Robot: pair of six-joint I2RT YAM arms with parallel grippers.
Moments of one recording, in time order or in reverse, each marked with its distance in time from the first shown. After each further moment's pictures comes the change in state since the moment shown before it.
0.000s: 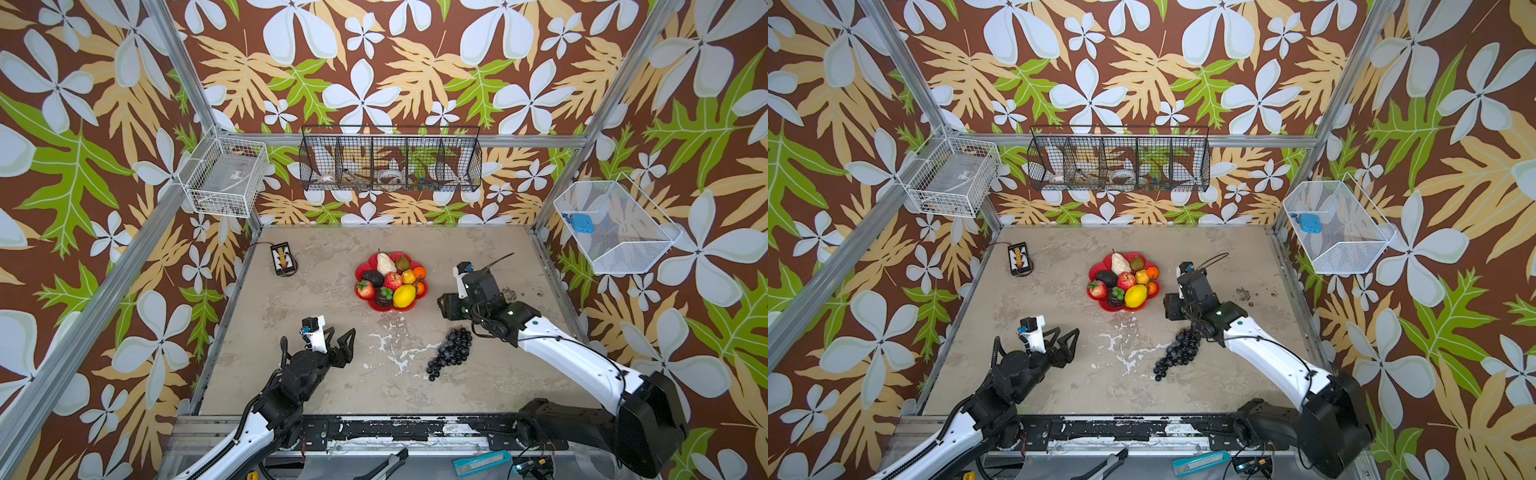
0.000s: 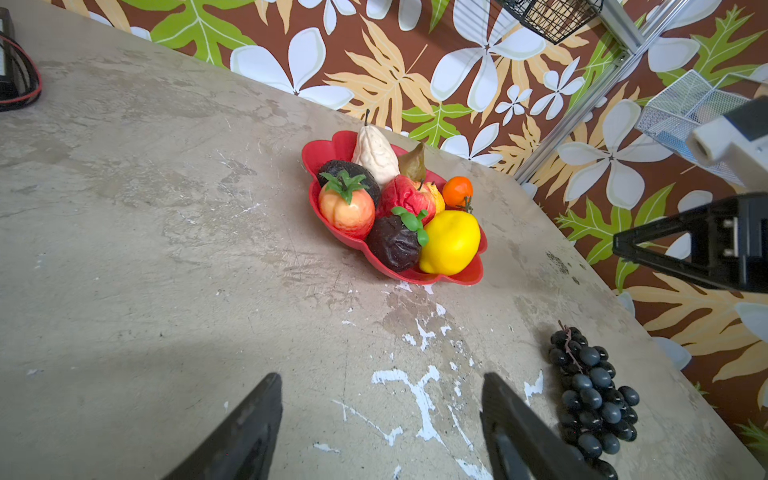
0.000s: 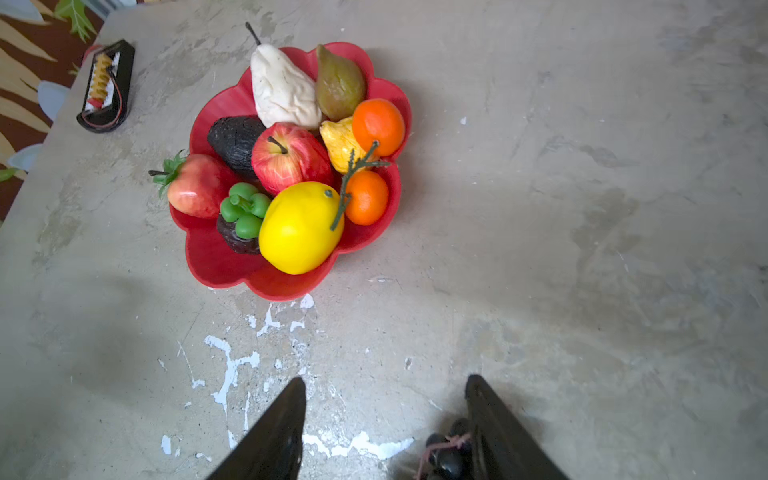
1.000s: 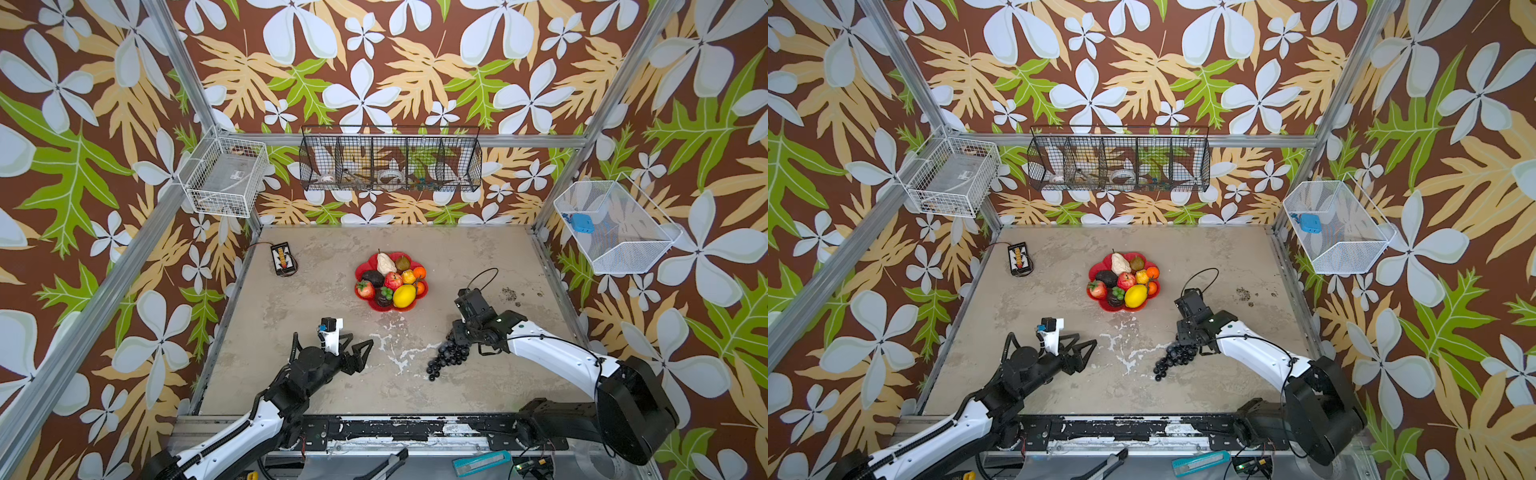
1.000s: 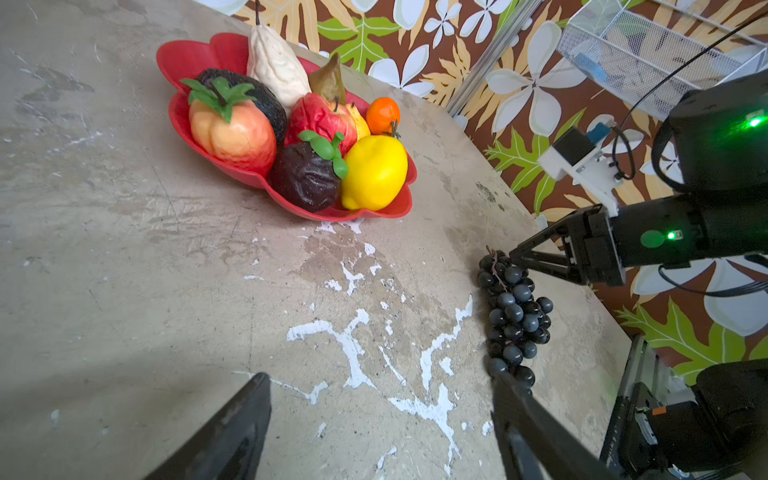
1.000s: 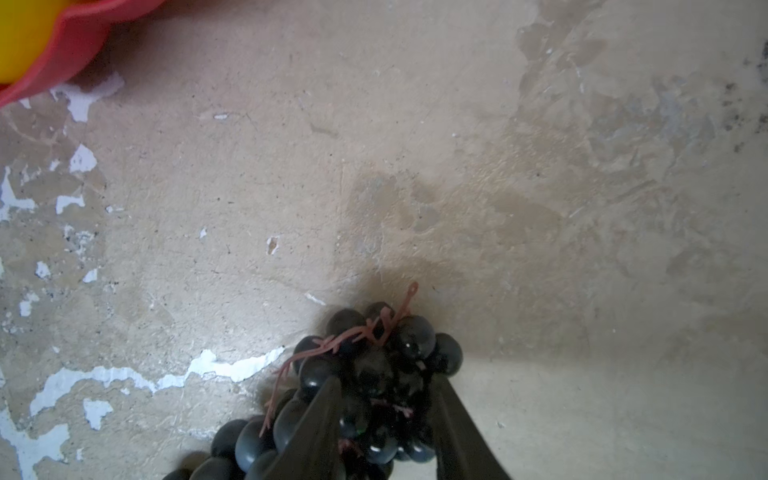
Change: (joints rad) left arm -0.002 0.220 -0.026 0.231 0.258 -0.007; right arm 0.023 0.161 -0.069 -0.138 0.118 -0.058
